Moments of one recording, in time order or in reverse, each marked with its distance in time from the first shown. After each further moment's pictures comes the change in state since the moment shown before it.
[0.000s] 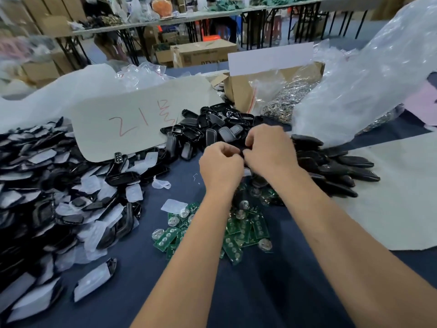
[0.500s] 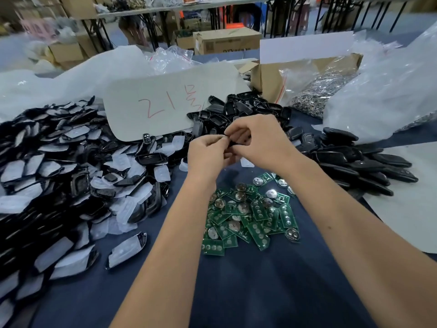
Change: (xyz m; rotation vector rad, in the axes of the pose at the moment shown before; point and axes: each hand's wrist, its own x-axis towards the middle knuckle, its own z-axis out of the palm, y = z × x) left_hand 0.016 -0.028 -0.074 -0.511 -0.068 -0.203; right_hand -0.006 -0.049 0.015 0.447 -0.222 -0.400
